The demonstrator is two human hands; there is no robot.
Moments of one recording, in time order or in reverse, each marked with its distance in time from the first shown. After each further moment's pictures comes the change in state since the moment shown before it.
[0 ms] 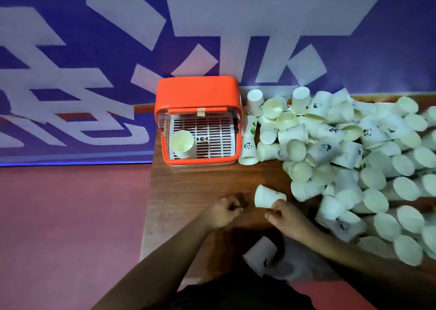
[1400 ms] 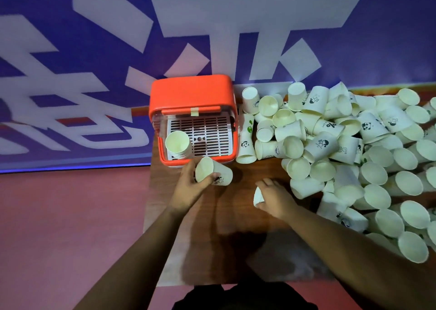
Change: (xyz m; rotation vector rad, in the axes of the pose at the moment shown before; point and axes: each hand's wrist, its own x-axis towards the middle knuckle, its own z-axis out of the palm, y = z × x) left_hand -0.024 0.015 -0.064 -0.481 0.584 0.188; right_hand 0.051 -0.012 0.002 -0.446 0.104 -0.251
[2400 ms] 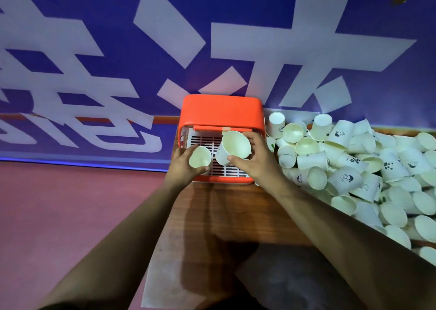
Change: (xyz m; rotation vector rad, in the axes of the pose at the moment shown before) left_hand 0.092 -0.006 -0.098 0.489 0.085 -0.042; right_hand 0.069 -0.147 -0.142 0.907 0.431 -0.180
